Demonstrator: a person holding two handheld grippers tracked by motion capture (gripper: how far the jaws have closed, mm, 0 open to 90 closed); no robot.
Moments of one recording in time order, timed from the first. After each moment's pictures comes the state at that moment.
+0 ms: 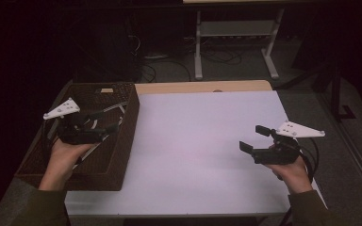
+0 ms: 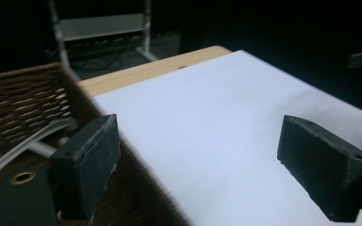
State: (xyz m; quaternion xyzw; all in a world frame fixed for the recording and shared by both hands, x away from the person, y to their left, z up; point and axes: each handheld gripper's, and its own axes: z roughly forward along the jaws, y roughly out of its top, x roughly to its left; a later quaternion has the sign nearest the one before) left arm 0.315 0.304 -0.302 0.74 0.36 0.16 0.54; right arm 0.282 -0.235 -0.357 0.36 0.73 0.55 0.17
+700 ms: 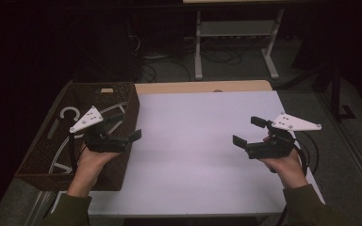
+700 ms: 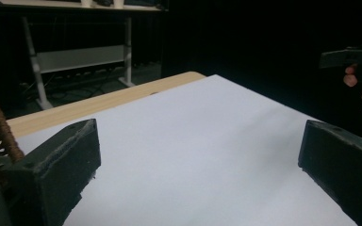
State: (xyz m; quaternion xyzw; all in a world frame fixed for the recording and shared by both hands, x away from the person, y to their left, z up) left arm 0.310 0.257 -0.328 0.71 0.33 0.17 0.59; right arm 0.289 -0.217 -0.335 0.34 0.72 0.58 0.18
